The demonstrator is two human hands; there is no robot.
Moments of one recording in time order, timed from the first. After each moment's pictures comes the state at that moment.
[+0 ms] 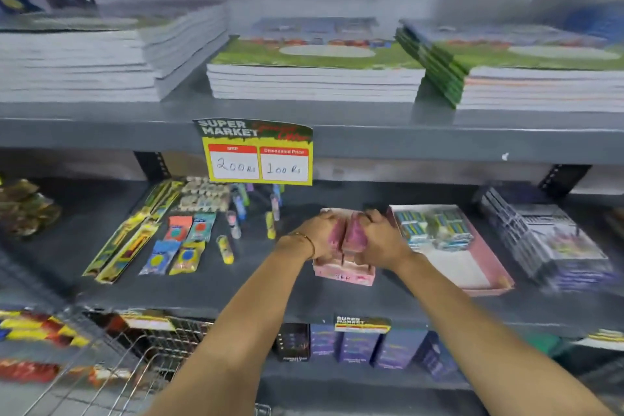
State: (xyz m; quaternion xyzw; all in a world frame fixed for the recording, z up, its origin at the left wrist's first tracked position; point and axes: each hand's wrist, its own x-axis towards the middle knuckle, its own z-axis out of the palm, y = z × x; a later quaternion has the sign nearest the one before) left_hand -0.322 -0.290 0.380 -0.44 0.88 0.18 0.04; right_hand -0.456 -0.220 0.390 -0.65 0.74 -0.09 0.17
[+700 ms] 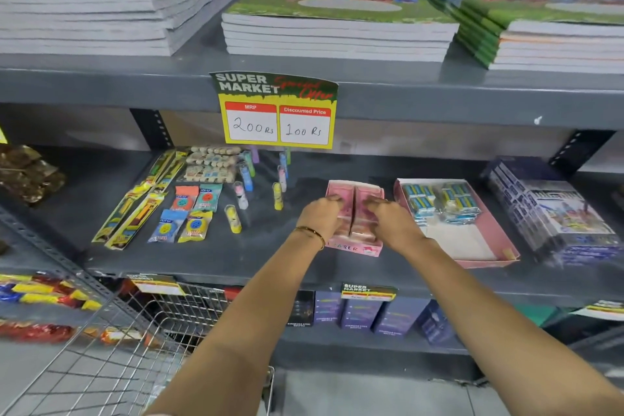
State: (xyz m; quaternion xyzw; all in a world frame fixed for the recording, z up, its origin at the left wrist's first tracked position) left_hand -0.313 -0.275 0.353 -0.47 0.88 0.10 -0.03; right_hand -0.459 -0.216 0.363 -0.67 0.73 -0.07 0.10
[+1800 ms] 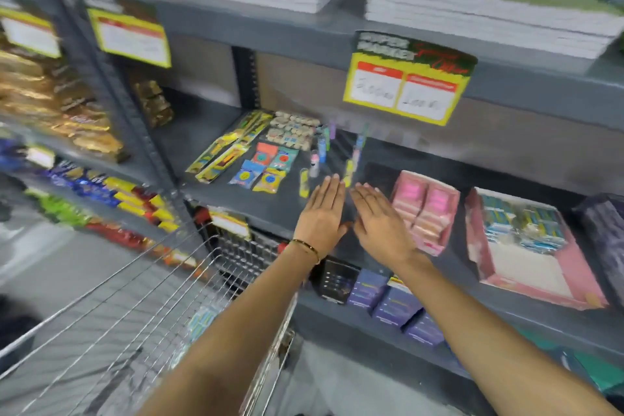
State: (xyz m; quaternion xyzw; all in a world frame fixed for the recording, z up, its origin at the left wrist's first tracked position) left_hand -0.201 -0.215 0.327 -0.55 0.81 0.03 -0.17; right_hand -0.338 -0.199 0.353 -0.83 0.54 -0.13 -0.08
